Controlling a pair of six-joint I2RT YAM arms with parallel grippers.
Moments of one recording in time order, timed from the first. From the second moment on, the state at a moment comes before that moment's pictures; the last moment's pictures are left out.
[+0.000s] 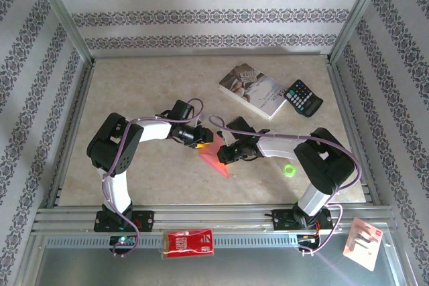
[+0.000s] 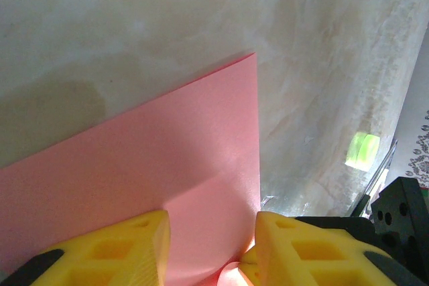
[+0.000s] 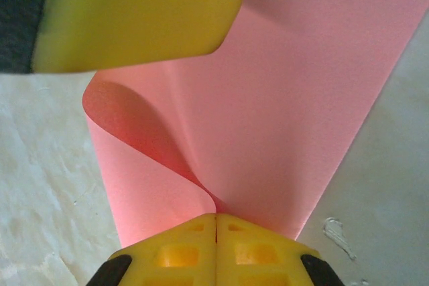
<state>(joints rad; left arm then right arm) -0.46 1.90 0.99 -0.15 0.70 -0.66 0.68 1.67 0.78 -0.19 -0.41 0.36</state>
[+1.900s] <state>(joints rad) -0.47 1.90 1.03 -0.18 0.65 -0.66 0.67 1.68 0.75 -0.13 -0.41 0.41</state>
